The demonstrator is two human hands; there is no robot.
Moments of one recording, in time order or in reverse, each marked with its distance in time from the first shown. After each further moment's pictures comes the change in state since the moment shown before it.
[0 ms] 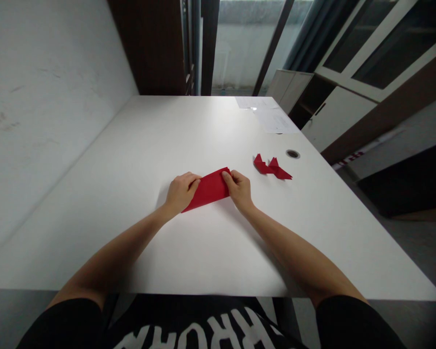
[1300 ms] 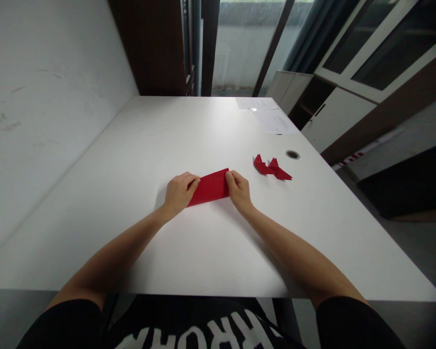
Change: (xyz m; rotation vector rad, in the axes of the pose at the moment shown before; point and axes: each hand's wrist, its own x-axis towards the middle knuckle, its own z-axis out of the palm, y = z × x) left_hand -0.002 0.000 -0.002 0.048 0.049 -0.004; right_hand -0.003 0.002 0.000 0.102 -0.034 -0.023
